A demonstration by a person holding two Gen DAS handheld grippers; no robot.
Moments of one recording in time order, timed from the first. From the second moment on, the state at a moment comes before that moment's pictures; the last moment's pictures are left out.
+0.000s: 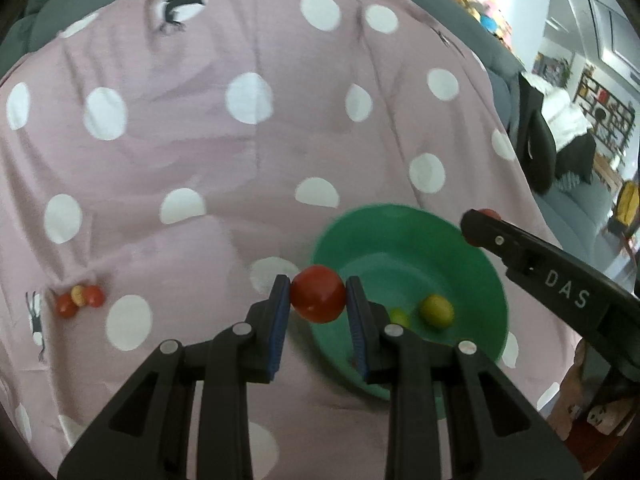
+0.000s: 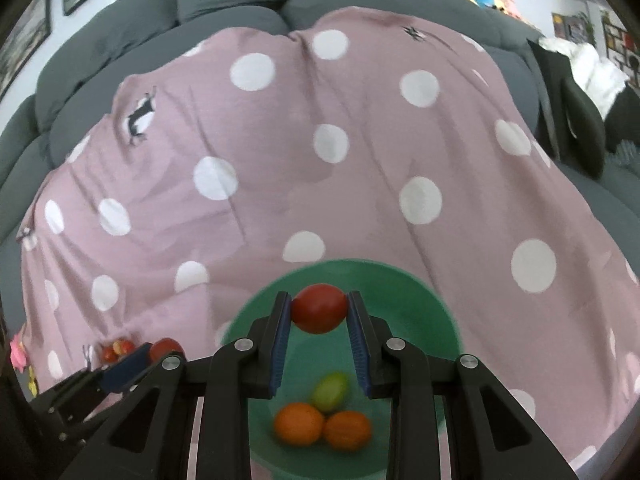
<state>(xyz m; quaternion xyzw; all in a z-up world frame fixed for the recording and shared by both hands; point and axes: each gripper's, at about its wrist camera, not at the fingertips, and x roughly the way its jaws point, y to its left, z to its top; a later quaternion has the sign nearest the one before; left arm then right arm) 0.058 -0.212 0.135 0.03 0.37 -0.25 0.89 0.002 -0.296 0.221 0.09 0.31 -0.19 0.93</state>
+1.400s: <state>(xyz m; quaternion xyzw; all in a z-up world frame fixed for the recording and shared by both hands) 0.054 -0.252 0.105 0.05 0.43 -0.27 0.86 0.018 -0.331 0.183 0.12 0.39 -0.25 0.88</state>
